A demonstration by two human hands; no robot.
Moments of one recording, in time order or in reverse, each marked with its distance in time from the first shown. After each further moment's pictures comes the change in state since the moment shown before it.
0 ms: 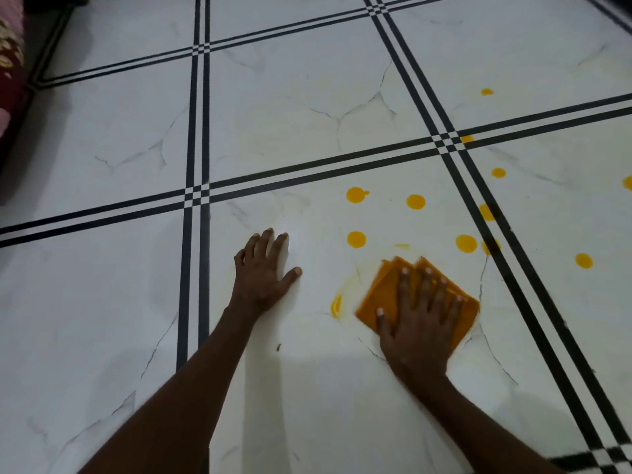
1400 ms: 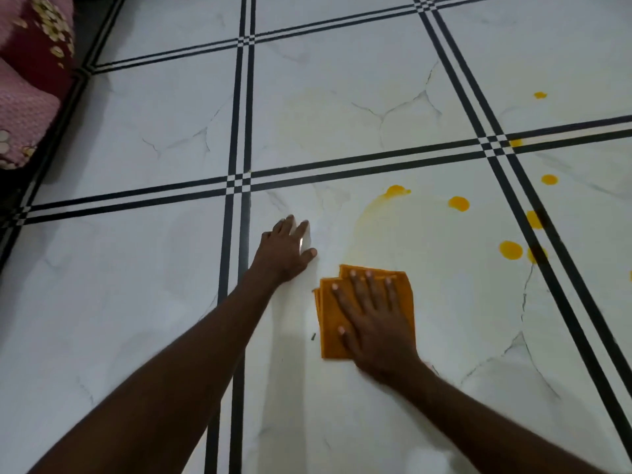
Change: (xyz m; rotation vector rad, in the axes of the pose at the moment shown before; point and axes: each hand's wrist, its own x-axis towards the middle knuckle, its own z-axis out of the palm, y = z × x) left_hand 0.020 -0.020 -0.046 0.014 -0.260 -0.053; right_hand -0.007 -0.085 0.024 0.031 -0.081 -0.633
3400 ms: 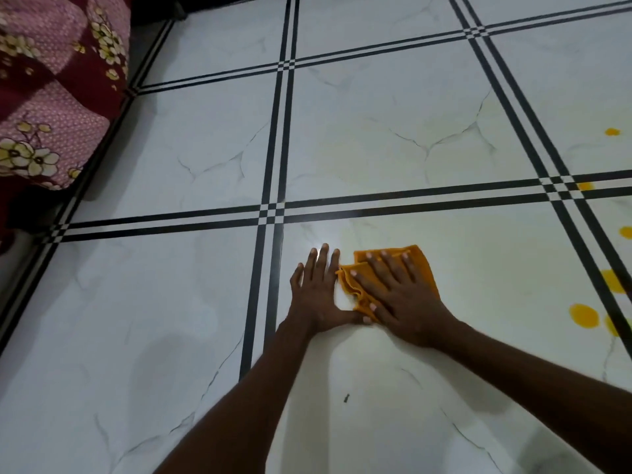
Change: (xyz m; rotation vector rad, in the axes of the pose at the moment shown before) left_hand 0.014 -0.014 0.034 -0.101 0.102 -0.008; right_hand 0.144 0.065 -0.010 -0.097 -0.151 -0.259
